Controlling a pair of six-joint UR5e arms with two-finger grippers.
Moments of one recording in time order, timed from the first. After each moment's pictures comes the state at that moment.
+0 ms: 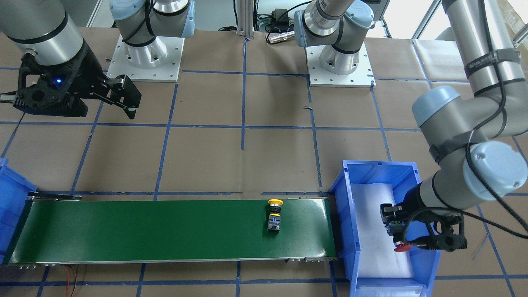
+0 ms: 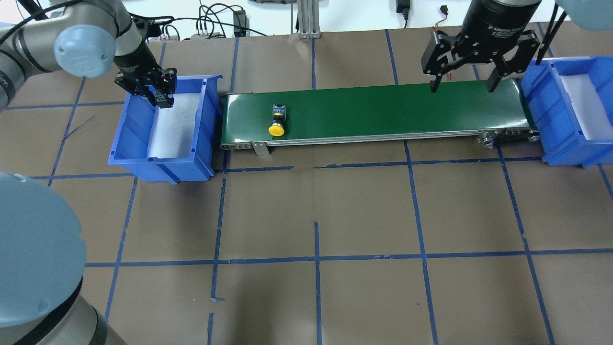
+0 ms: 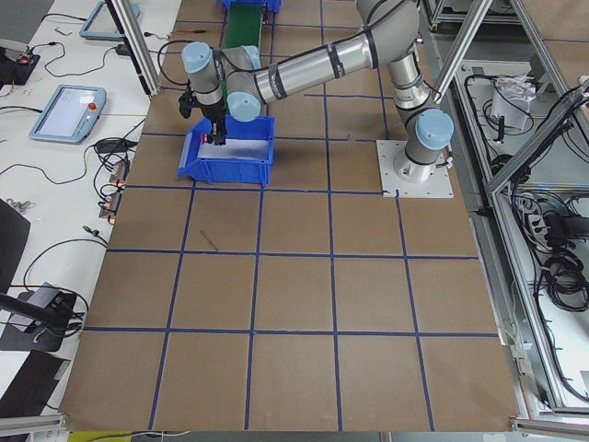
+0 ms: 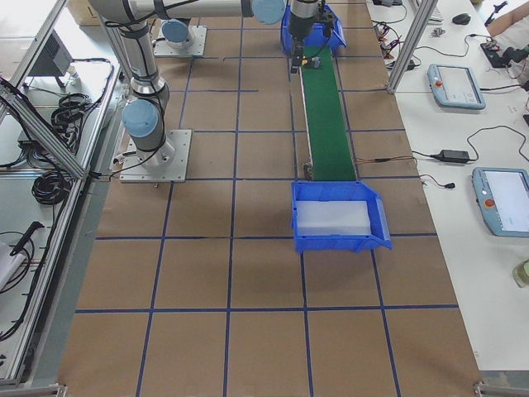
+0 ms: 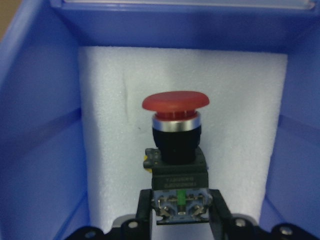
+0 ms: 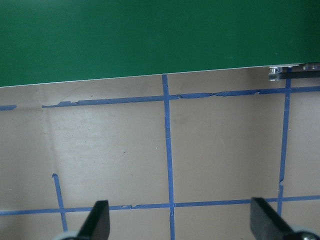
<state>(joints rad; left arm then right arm) -1.40 -2.03 -1.38 -1.34 1.58 0.16 1.54 -1.47 1.41 -1.46 -1.56 0.02</state>
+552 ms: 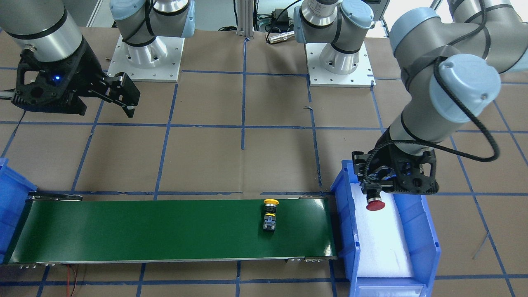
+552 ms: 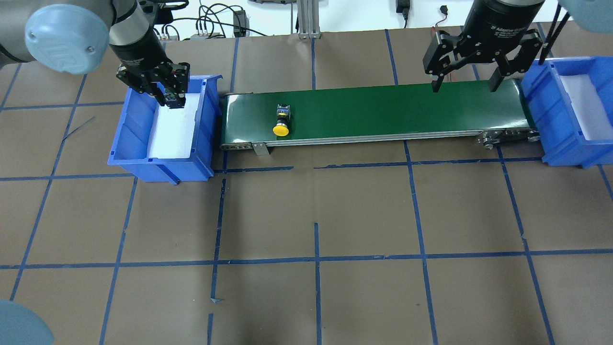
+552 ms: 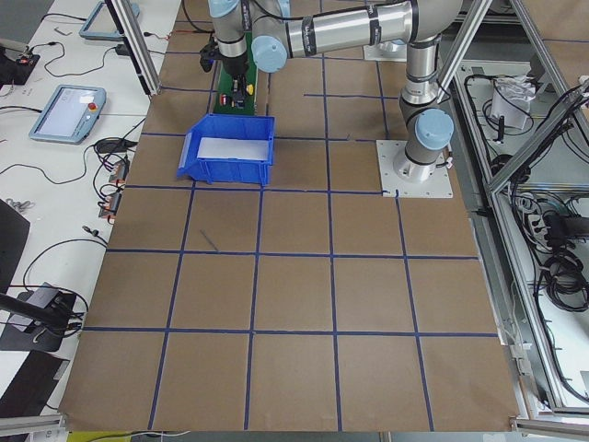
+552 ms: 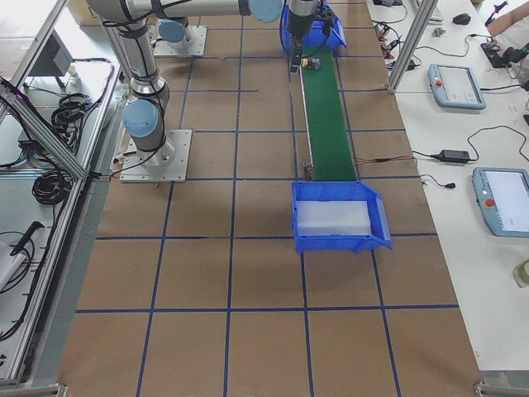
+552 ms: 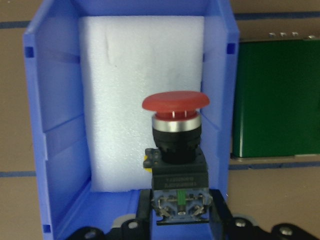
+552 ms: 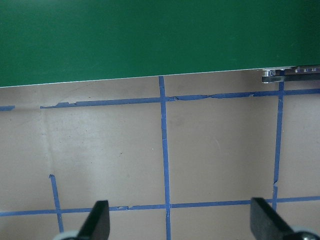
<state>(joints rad) -1.52 -1.86 -1.46 -1.43 1.58 0.09 1.54 -1.48 1.42 -1.46 -1.57 0.01</state>
